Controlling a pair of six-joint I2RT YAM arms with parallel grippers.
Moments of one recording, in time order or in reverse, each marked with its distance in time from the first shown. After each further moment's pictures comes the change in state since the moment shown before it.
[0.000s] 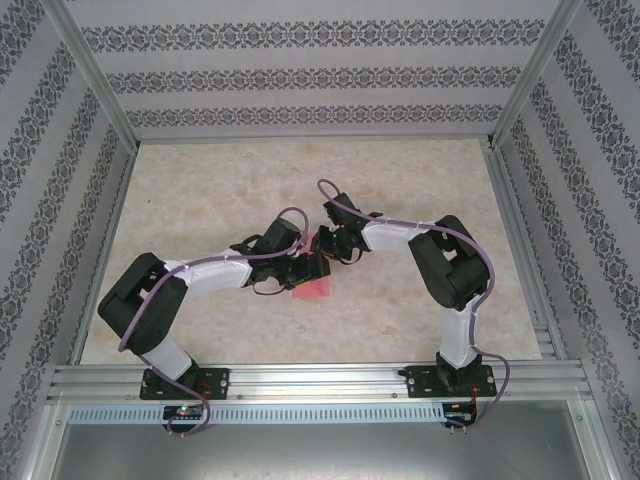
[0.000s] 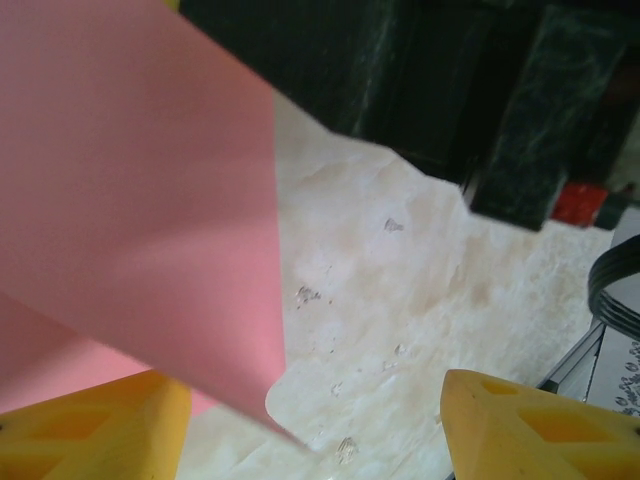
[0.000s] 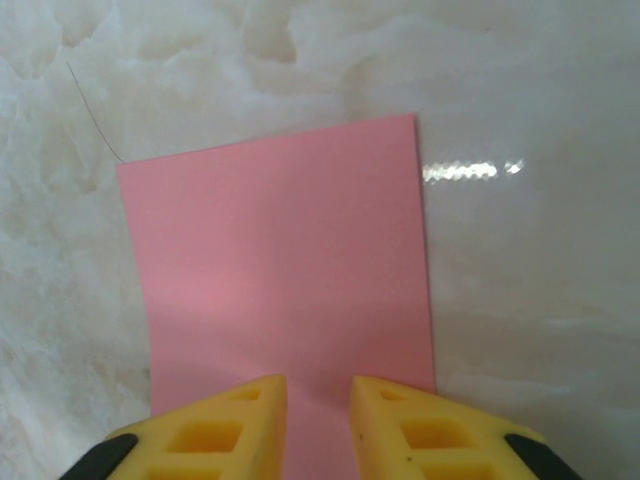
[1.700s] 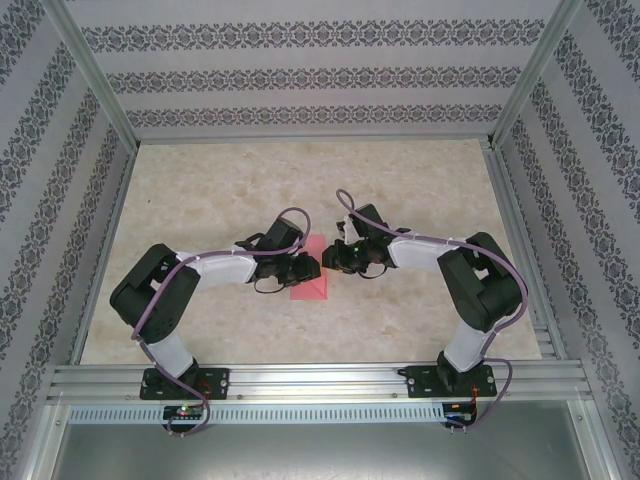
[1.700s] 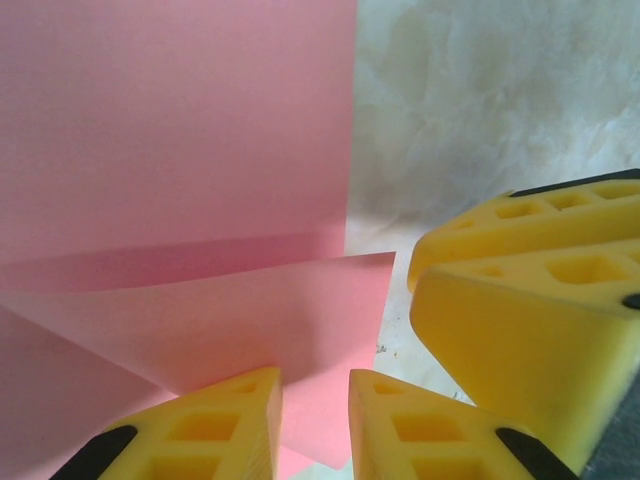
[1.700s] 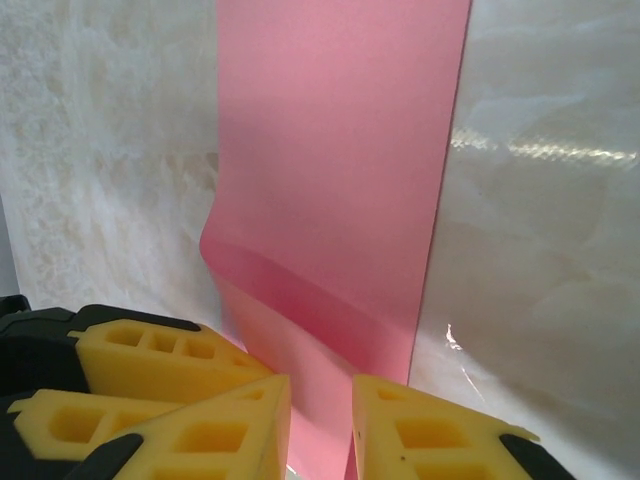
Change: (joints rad) left arm 0.027 0.078 0.023 -0.011 -0.038 0.034; right arm -0.061 -0.224 -0.276 0.110 -0.264 -0.148
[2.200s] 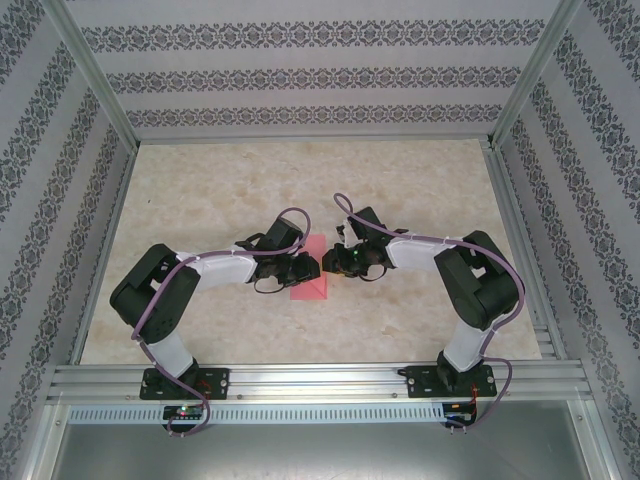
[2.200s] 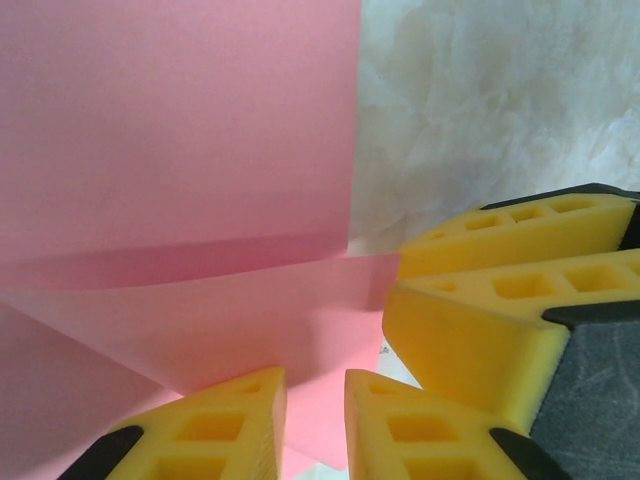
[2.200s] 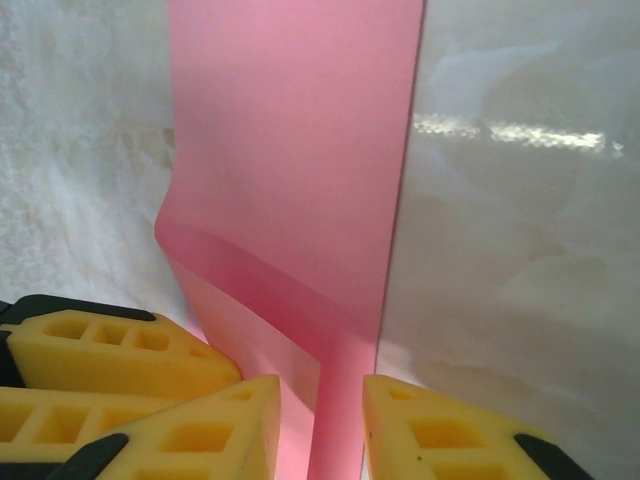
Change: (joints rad) left arm 0.000 0.000 0.000 -0.002 -0.003 0.000; right arm 0.006 0.019 0.000 -0.037 0.020 -0.023
